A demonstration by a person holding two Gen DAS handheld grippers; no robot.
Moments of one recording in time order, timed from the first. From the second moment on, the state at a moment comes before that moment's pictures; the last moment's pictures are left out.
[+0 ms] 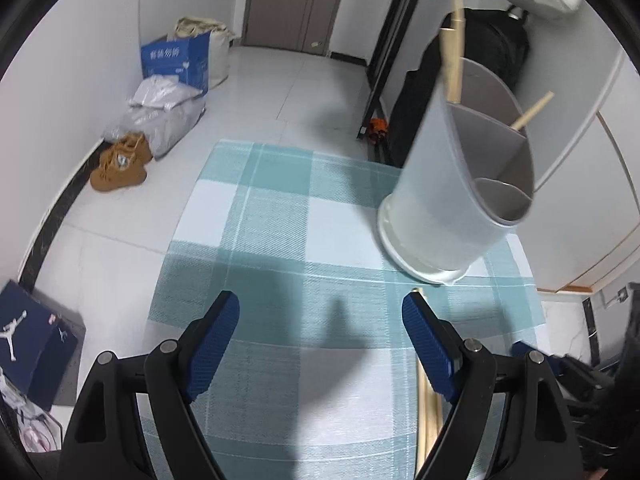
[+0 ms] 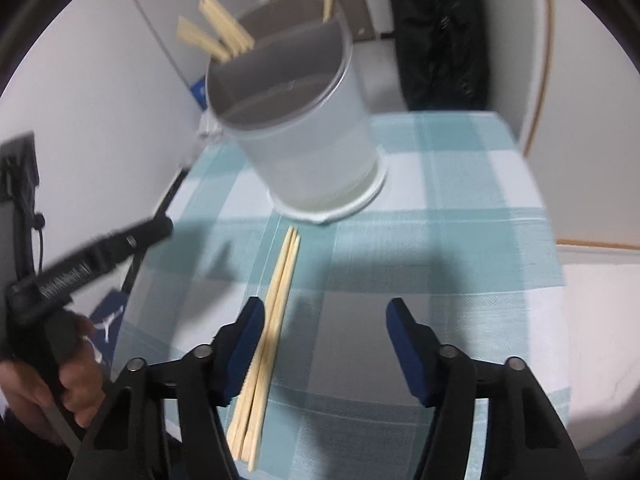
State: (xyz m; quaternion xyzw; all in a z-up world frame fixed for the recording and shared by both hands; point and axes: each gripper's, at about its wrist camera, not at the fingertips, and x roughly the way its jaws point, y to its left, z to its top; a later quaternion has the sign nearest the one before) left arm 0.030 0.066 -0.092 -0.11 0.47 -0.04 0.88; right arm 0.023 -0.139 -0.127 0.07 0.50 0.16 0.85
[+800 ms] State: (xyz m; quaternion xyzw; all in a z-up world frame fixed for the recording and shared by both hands) left arm 0.041 0.102 -0.104 -0.18 0.50 -0.04 0.85; right arm 0.067 -0.083 -0.150 -0.06 0.55 0.14 0.82
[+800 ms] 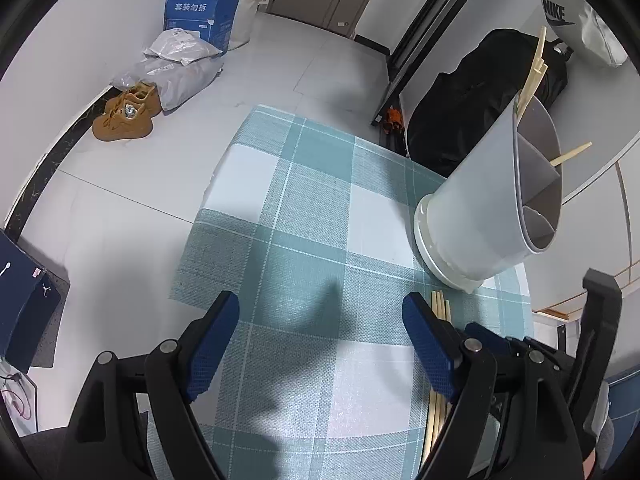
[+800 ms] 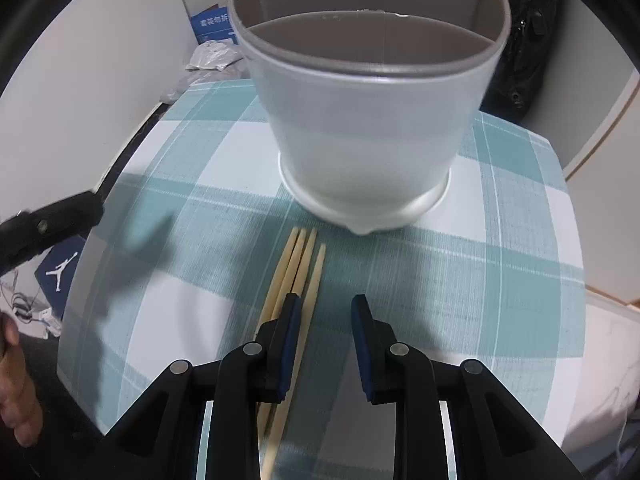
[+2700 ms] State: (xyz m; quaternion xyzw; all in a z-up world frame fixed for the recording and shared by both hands) left arm 0.030 0.013 -0.134 -0.01 0.57 -0.05 0.82; right arm 0.032 -0.231 -0.073 0.25 0.39 0.16 0.87
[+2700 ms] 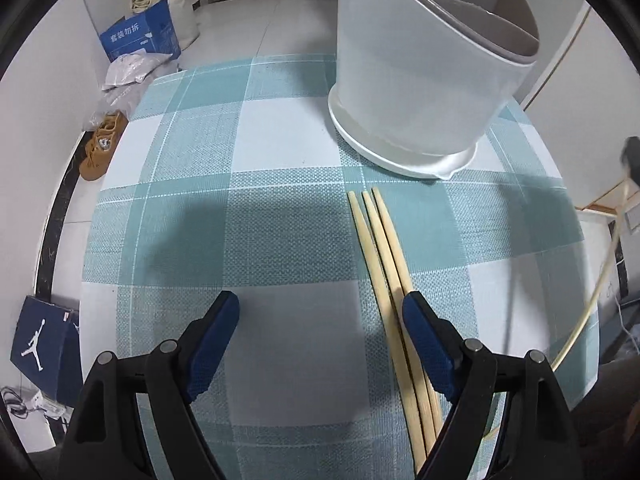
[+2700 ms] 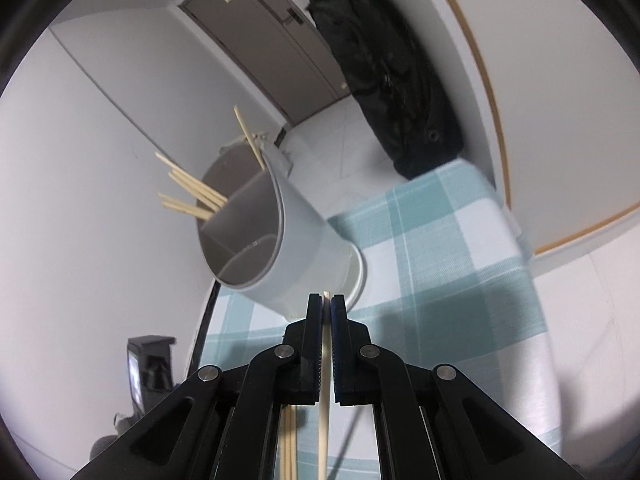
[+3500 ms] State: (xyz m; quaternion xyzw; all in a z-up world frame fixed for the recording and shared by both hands) left arm 0.057 0.003 -0.142 0.01 0.58 -0.01 0.81; right arm 0.031 -0.253 -0.052 0.26 0.35 0.17 0.88
